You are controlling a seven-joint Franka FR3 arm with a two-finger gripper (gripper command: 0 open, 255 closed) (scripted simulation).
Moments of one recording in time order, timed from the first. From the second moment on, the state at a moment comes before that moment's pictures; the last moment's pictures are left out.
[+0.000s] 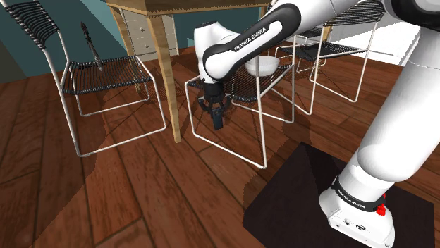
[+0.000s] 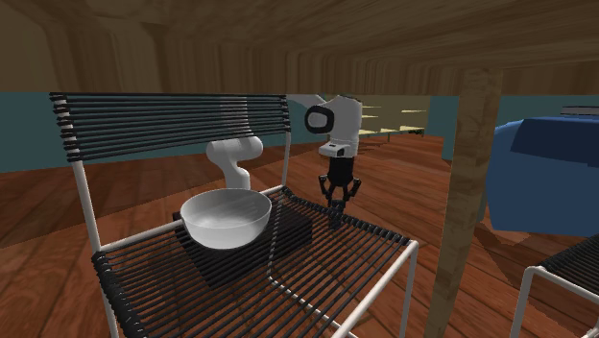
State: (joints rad) arm -0.11 0.07 0.33 -2.12 -0.12 2.14 0.98
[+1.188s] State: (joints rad) arm -0.11 -0.02 0.33 -1.97 -0.08 1.92 0.94
